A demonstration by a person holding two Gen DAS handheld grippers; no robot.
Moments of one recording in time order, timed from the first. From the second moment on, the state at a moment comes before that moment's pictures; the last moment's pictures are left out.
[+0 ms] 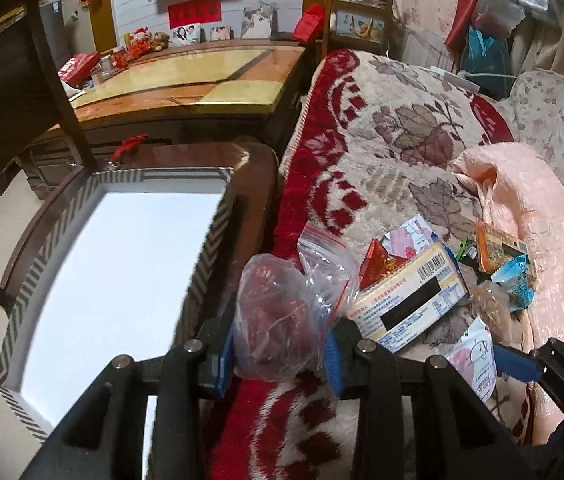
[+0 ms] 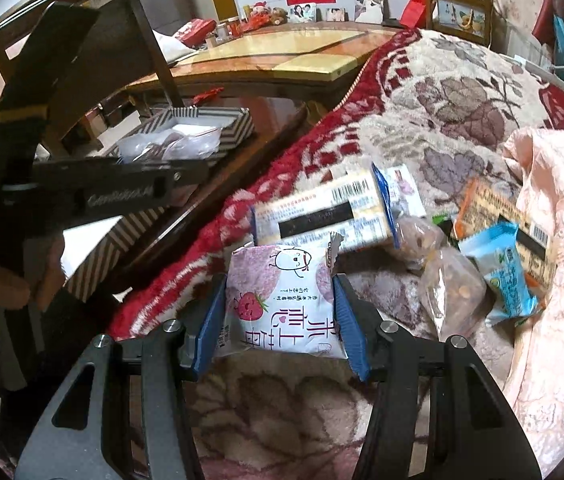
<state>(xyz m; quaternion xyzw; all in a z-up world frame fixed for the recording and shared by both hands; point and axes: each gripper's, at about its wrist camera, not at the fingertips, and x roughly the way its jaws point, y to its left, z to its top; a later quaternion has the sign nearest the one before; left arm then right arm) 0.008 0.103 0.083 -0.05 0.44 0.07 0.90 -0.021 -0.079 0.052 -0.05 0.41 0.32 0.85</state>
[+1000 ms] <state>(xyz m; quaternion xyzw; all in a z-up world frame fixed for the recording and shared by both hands) -0.035 0.197 0.095 -0.08 0.42 0.18 0.89 -0.022 0.033 0.090 -0.12 0.38 0.40 0.82</state>
